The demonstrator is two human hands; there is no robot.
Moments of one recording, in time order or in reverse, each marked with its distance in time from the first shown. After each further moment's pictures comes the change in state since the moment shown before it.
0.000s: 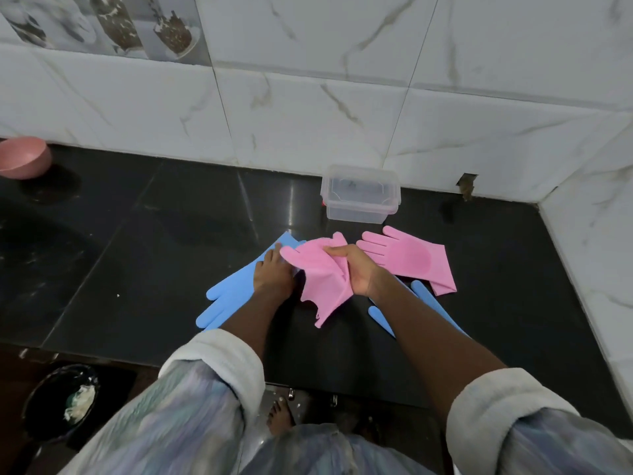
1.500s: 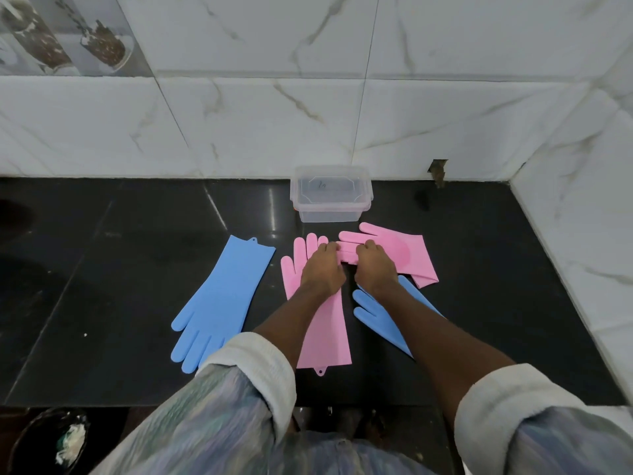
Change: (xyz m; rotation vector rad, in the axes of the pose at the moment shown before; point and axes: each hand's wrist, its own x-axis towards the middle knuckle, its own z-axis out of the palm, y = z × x) left_hand 0.029 0.133 0.001 -0.458 0.026 0.227; right_hand -0.009 -0.003 -0.081 -1.612 0.775 -0.381
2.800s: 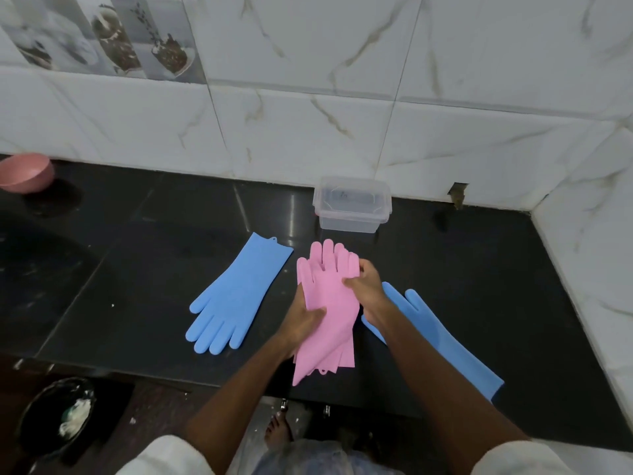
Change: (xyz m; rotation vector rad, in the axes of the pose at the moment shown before) left_hand -0.119 -0.062 -0.003 -0.966 -0.040 -0.052; right_hand -0.038 -0.042 0.012 1.290 -0.135 0.304
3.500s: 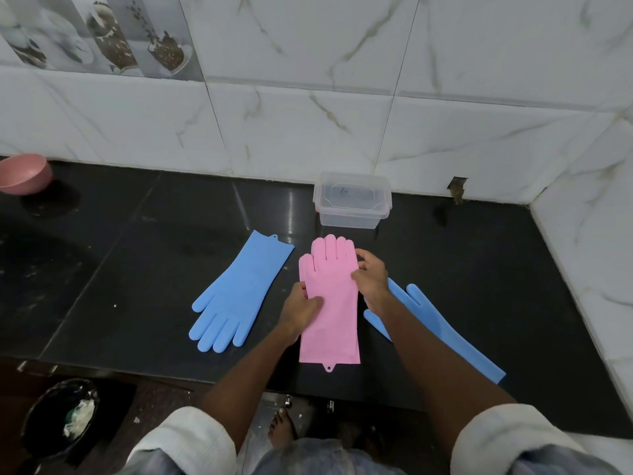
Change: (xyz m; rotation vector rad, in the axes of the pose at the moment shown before) left_hand 0.025 0.000 -0.002 0.318 0.212 -0.331; right_hand 0.006 -0.005 0.001 -0.281 0.156 -0.087
